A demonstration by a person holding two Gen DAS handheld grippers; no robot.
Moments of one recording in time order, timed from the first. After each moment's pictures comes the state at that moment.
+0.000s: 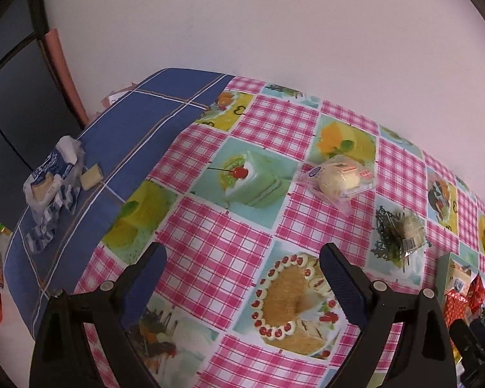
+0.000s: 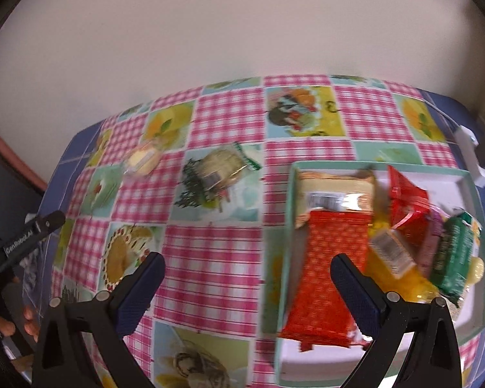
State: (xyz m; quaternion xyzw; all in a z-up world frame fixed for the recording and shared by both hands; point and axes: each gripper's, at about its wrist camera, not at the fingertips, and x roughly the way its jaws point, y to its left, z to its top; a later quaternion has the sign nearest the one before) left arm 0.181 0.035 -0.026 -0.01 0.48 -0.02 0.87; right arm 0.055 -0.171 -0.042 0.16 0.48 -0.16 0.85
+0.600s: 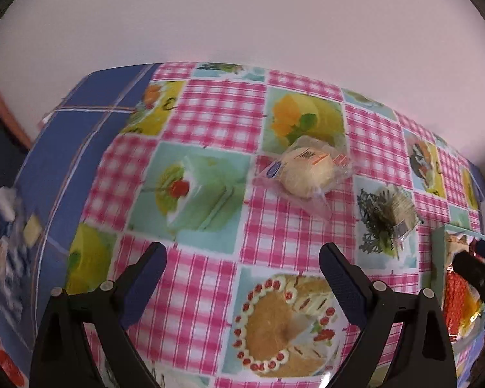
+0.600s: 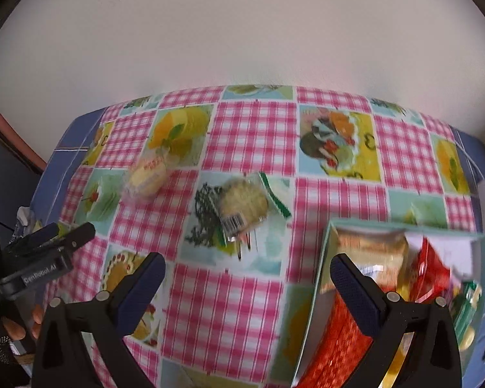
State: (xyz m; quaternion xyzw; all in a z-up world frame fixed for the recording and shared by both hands) left arm 0.246 0.000 -0.052 0.05 0.53 -0.15 0.83; right arm 0.144 -0.183 -0.033 0.12 0.52 -0.13 0.84
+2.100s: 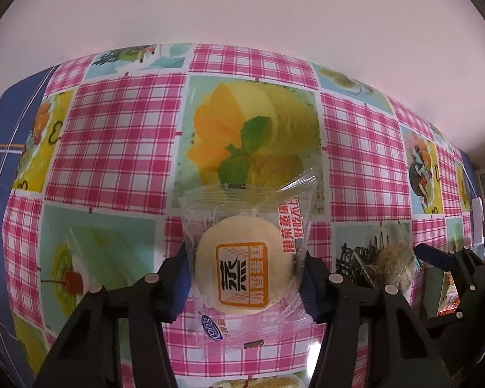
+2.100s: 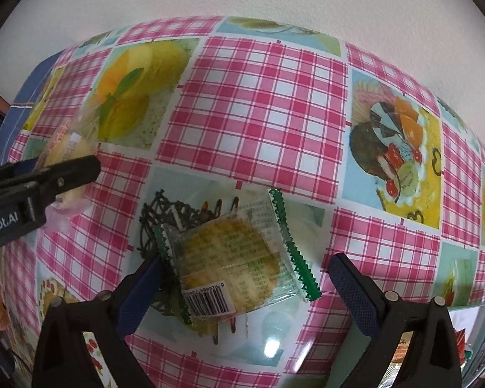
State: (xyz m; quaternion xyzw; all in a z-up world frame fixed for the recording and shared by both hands) left arm 0.340 -0.092 -0.106 0.06 0.59 -0.23 0.78; right arm 0.247 -0.208 -0.139 0.05 0.62 -0.13 0.78
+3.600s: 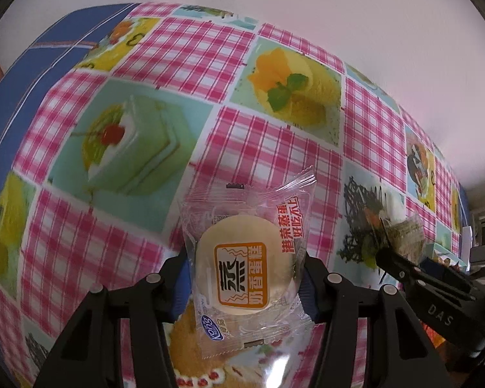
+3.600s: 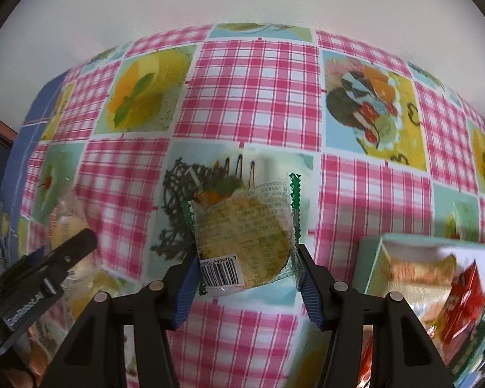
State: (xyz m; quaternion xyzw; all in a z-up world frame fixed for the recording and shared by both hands) left arm 0.210 0.005 -0.114 -0.05 0.60 -0.15 0.78; right arm 0.175 -0.190 -0.112 0.12 0.59 -0.14 0.78
